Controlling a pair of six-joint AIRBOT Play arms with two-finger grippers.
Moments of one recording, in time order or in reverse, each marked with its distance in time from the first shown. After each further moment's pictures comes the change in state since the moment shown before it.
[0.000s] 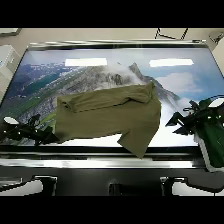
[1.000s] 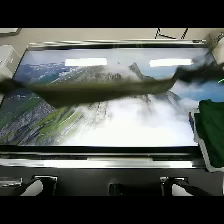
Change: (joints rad) left arm -0.004 0.319 0.797 -0.085 0.097 -0.018; right arm 0.221 0.228 0.628 -0.038 -0.264 -0.083
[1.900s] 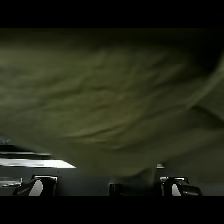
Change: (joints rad) left arm 0.000 0.320 0.430 0.067 -0.024 -0.105; right arm -0.001 0.539 0.248 -0.341 0.093 0.106
